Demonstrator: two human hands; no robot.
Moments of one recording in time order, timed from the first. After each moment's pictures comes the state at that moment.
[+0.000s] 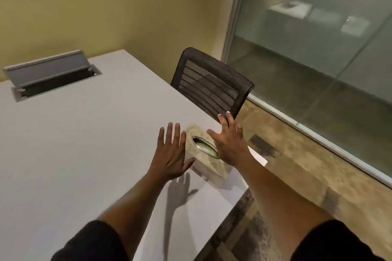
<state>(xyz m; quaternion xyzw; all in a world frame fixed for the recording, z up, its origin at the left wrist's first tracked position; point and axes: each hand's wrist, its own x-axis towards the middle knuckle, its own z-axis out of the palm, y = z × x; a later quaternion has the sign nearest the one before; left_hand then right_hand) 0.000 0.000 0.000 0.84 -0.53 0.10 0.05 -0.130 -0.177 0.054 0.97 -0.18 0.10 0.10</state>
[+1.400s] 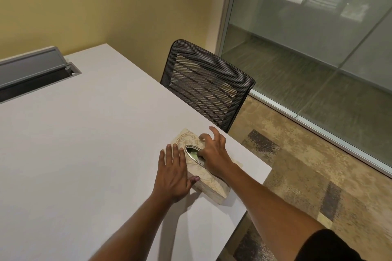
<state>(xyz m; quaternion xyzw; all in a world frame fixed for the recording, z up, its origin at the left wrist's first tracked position) -0.007 -0.043 -0.061 0.87 -0.50 0.01 0.03 -0.081 -0.199 -0.019 0.98 -0.17 0.07 -0.06</state>
